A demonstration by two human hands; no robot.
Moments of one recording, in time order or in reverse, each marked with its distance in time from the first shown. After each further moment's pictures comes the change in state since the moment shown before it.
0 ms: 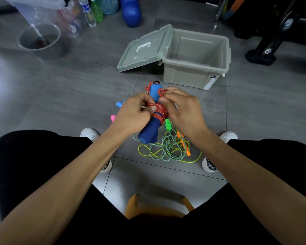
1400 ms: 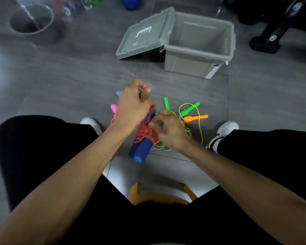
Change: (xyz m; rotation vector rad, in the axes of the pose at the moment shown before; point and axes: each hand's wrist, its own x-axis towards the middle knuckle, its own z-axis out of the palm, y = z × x) left_hand 0.005 -0.028 0.006 0.075 0.270 0.067; right_hand -0.061 -0.003 0.056 0.021 -0.325 0.227
